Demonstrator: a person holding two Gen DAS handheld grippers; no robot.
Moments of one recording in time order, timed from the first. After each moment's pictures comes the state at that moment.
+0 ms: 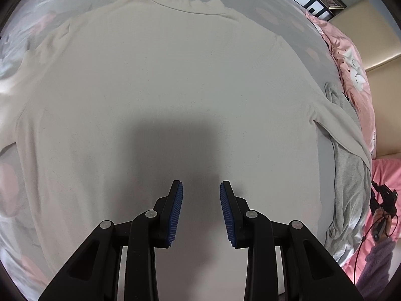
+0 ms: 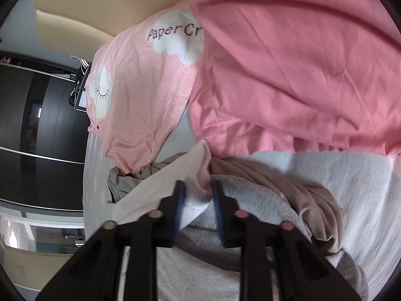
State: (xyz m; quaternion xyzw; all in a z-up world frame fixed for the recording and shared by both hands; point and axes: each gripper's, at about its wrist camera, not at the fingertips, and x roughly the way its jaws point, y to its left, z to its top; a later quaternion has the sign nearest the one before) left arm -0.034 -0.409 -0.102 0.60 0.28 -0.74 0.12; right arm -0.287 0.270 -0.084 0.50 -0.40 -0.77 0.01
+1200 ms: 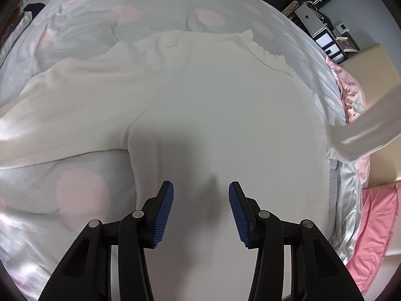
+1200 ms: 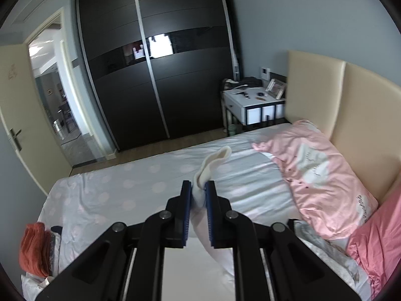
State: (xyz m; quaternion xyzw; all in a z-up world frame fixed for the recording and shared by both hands) left arm 0.052 -0.534 -0.079 0.54 0.33 -0.76 0.15; right arm -0.188 -0.276 0.320 0.31 0.00 -0.92 0.24
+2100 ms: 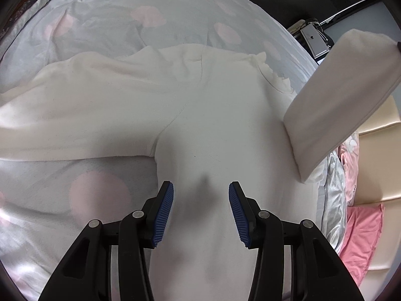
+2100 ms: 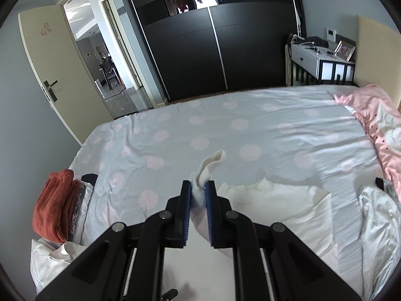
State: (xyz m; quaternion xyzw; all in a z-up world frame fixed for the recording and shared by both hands) left arm 0.077 -0.573 -0.075 0.51 0.39 -0.75 0.16; right arm -0.093 -0.460 0.144 0.40 0.02 -0.84 0.37
